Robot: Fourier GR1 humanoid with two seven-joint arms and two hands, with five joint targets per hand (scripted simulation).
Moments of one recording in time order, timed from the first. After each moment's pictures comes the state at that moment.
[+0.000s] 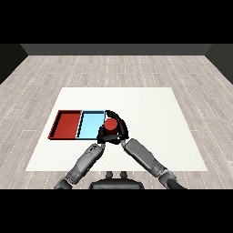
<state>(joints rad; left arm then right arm) -0.37 0.02 -0.53 -1.18 0.25 0.64 -0.34 -0.53 -0.02 0.63 -1.31 -0.32 -0.59 -0.27</state>
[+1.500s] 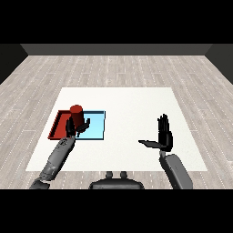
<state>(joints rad) -0.35 0.36 -0.25 -1.13 0.17 0.58 -0.24 -0.01 -0.31 0.25 -1.70 -0.36 -0.38 -0.36</state>
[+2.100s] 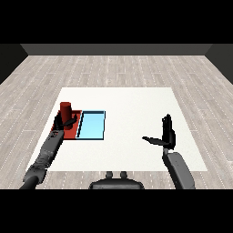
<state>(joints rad) -0.58 0.45 -0.10 -0.58 0.13 0.48 -0.26 -0.03 -0.33 0.18 -1.60 -0.33 -0.39 -0.31</state>
